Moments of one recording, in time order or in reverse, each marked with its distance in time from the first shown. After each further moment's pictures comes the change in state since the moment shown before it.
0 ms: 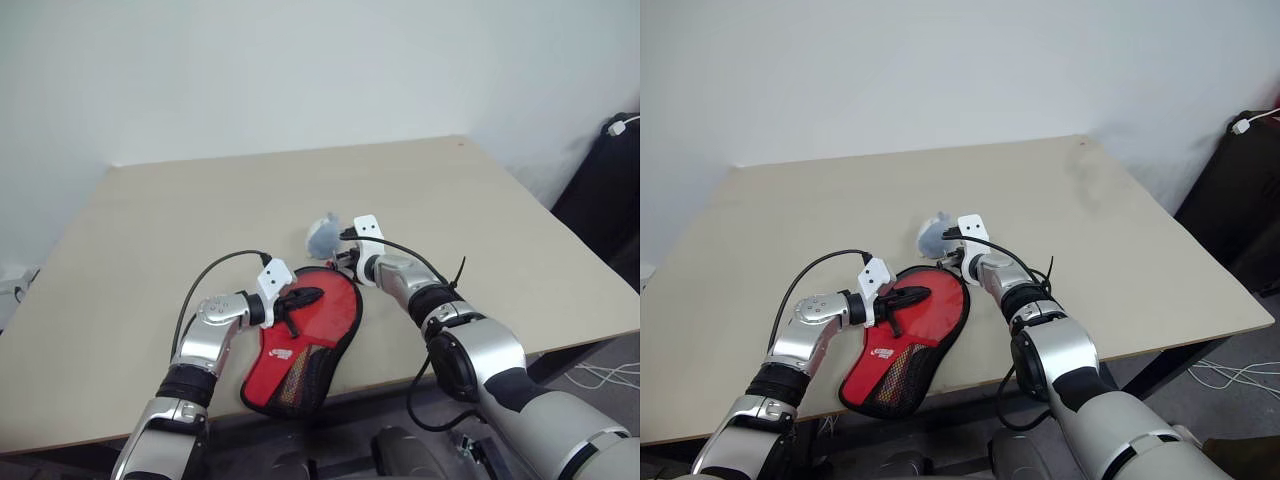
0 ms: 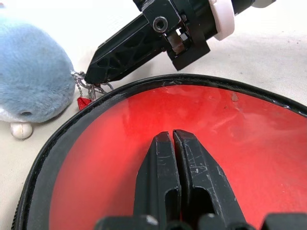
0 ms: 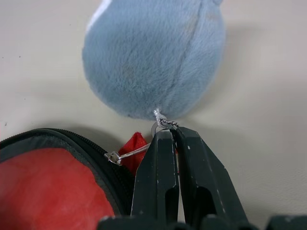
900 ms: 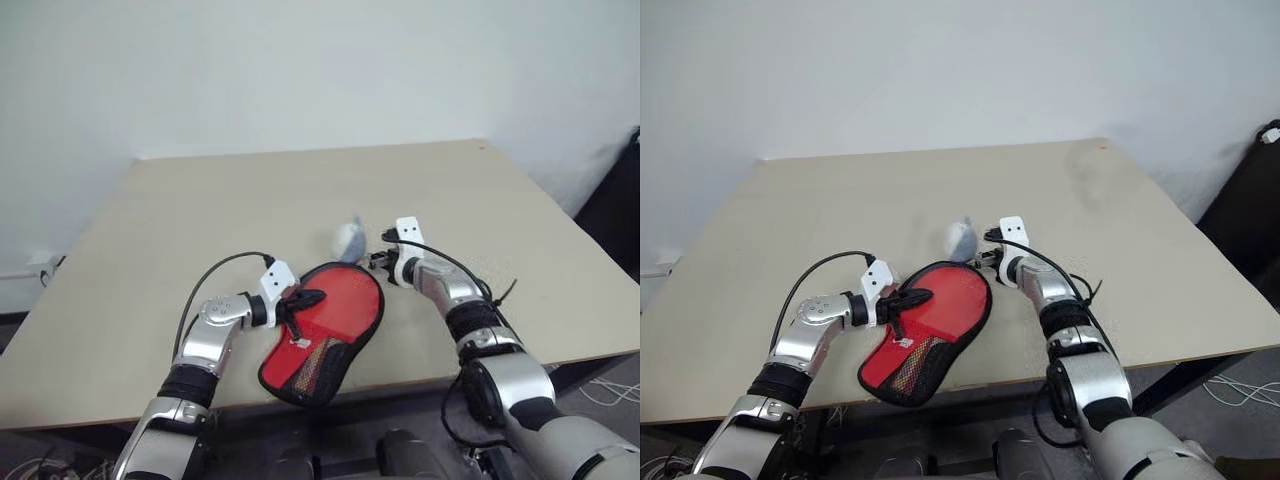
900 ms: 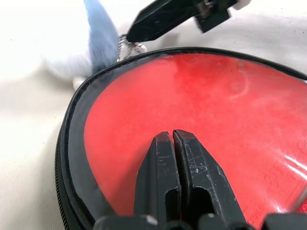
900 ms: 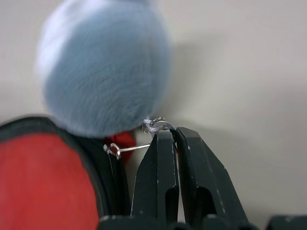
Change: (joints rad) left arm -0.002 -0.001 -0.021 0.008 0.000 -0.004 0.001; right arm 0.313 -0.189 0.079 -0.583 0.030 0.269 0.084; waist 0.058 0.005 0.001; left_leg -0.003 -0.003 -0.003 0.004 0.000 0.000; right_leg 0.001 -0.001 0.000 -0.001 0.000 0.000
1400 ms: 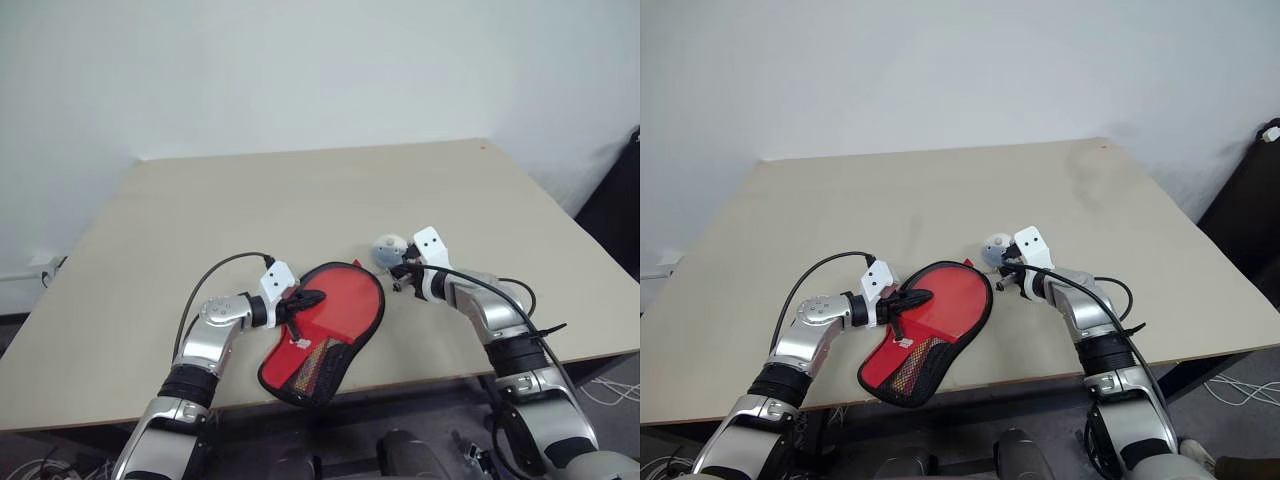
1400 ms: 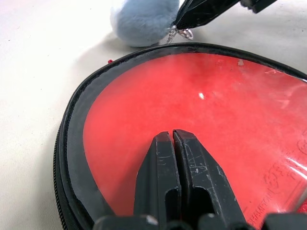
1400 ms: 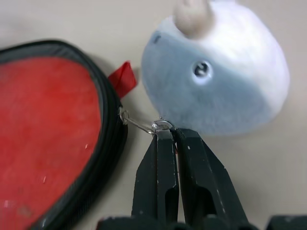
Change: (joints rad) left arm -0.001 0.000 -0.001 0.012 0.000 -0.014 -0.001; right arm 0.201 -0.194 0.156 -0.476 0.001 0.206 0.138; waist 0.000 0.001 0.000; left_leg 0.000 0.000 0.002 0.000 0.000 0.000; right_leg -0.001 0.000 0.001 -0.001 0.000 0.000
